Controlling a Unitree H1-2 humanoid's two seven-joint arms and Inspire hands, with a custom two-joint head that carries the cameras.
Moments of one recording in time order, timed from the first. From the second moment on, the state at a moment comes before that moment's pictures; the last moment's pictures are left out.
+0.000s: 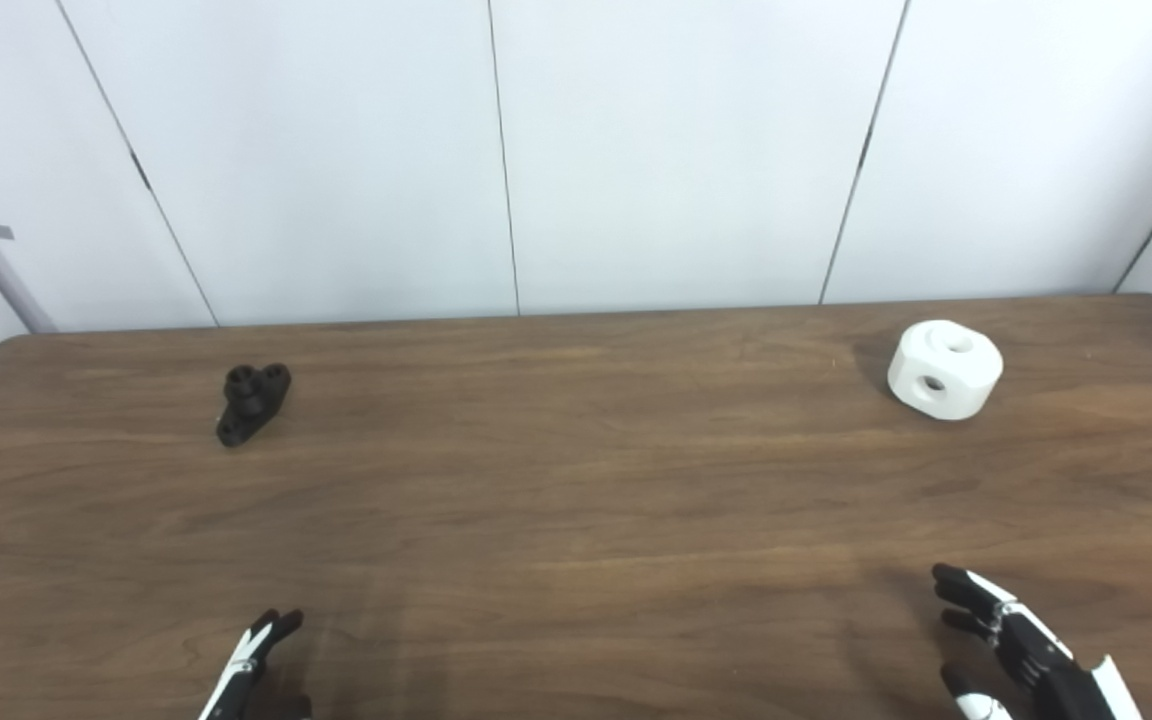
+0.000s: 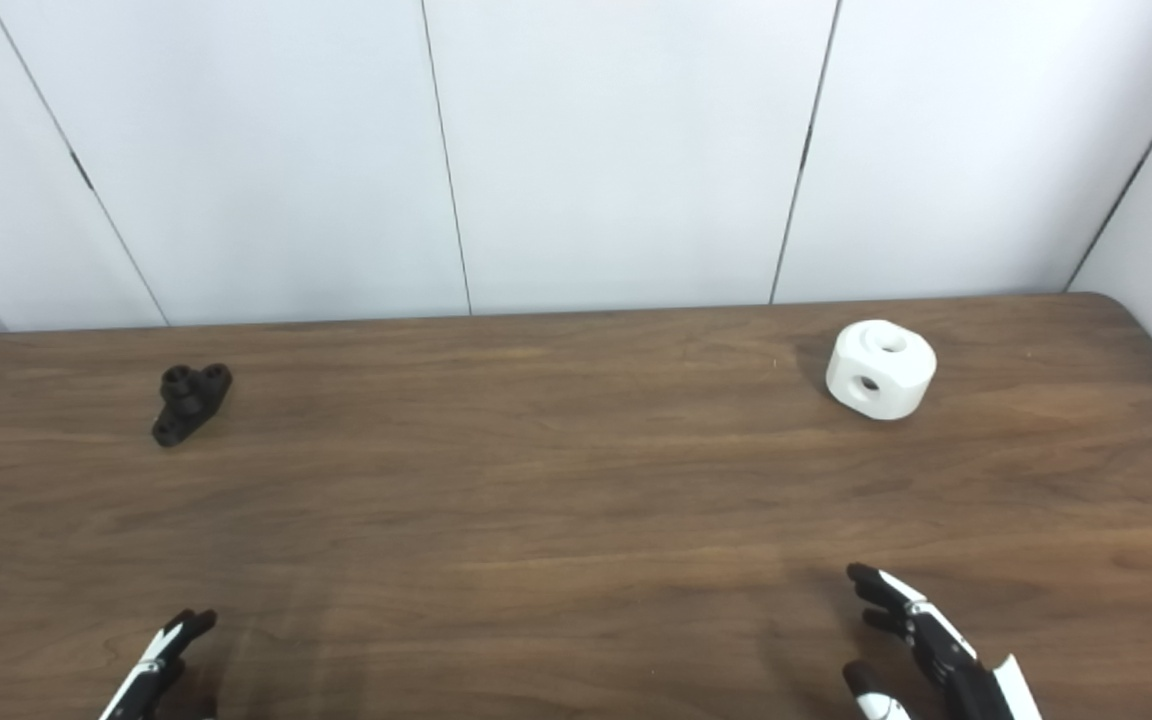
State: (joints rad) left arm 0.53 0.10 0.06 -0.39 0.20 -0.19 0.02; right arm 0.44 -0.27 -0.07 -0.20 -0.08 -0.38 0.00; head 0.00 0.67
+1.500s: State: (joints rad) left arm 0.05 0.11 0.27 -0.52 0.41 0.17 0.16; right arm 0.39 -0.26 -0.10 -0.13 0.01 -0.45 0.05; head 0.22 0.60
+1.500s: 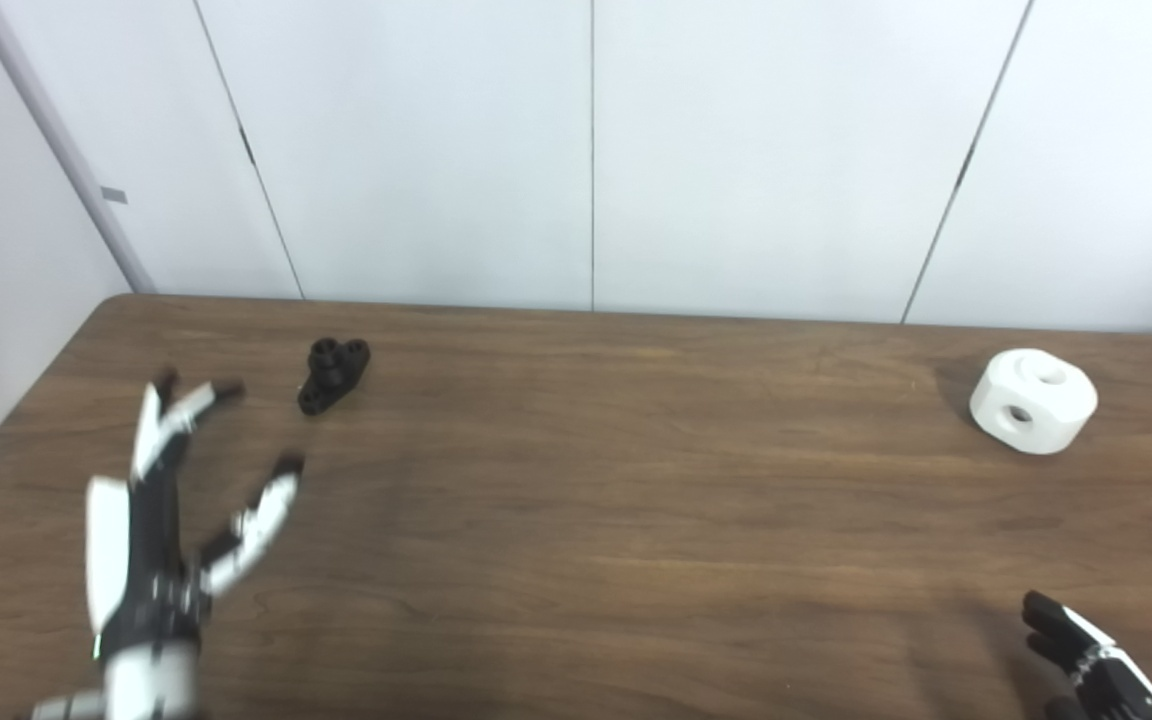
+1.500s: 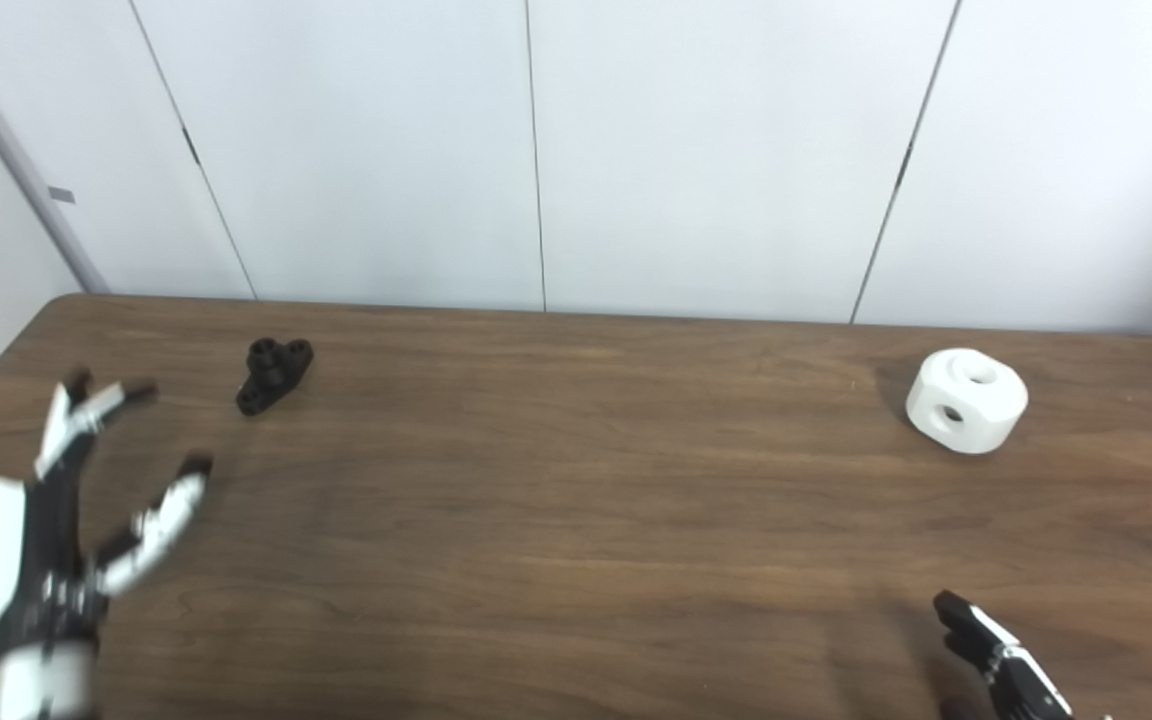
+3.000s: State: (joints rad) left arm -0.33 0.10 0.20 0.10 0.75 0.47 0.31; right arm 0.34 -0.26 -0.13 -0.09 -0.02 -0.46 0.08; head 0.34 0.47
